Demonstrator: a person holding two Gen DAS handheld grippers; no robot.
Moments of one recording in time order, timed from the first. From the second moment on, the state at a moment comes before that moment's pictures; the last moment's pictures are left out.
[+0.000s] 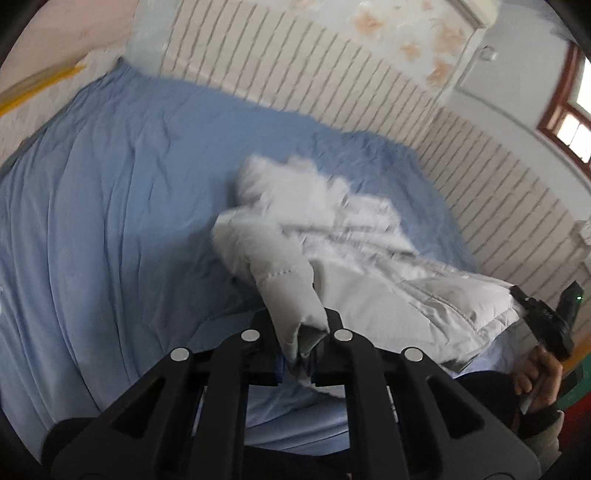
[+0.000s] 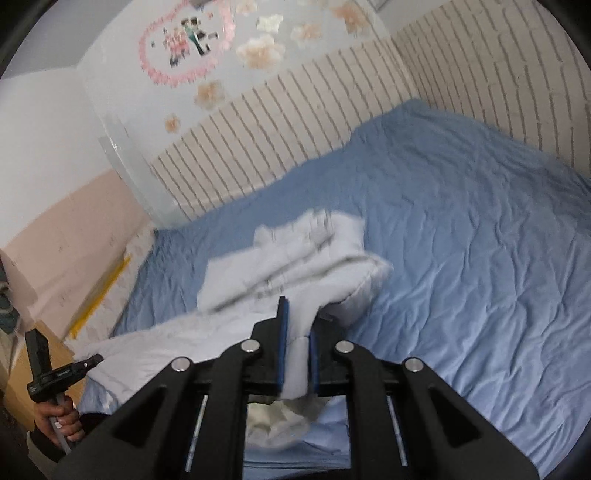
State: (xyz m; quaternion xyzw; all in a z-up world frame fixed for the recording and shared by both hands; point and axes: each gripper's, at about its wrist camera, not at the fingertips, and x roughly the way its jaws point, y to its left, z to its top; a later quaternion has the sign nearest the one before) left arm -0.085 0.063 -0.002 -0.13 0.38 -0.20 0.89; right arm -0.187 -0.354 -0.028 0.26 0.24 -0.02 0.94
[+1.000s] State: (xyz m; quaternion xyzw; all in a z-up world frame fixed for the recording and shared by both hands) left arm 0.195 -0.038 -0.068 0.00 0.30 -0.08 0.95; right arm 0.117 -0.405 -0.079 0.21 0.26 -0.08 0.94
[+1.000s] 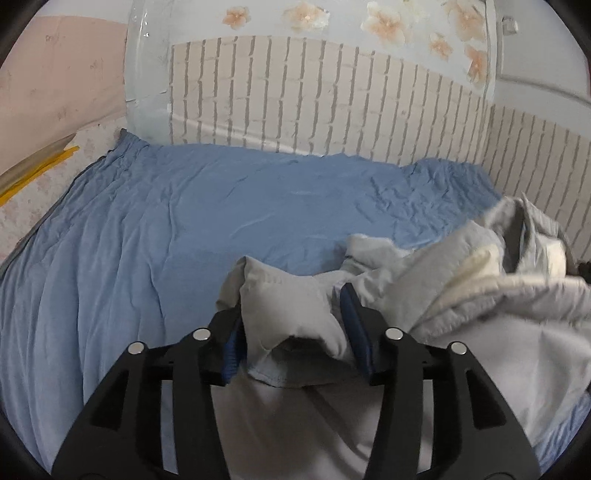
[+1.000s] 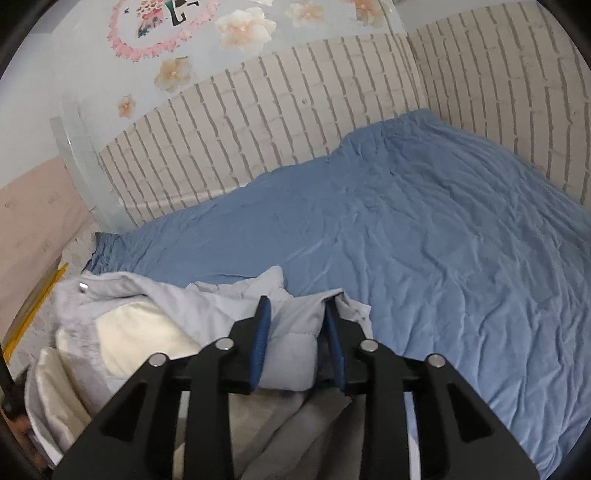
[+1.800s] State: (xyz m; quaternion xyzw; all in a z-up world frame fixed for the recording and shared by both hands) left arm 0.108 -0.018 -0.002 0.04 0.21 -0.03 0.98; right arm 0.055 -0.418 -0.058 0.25 0.21 -0.11 0.94
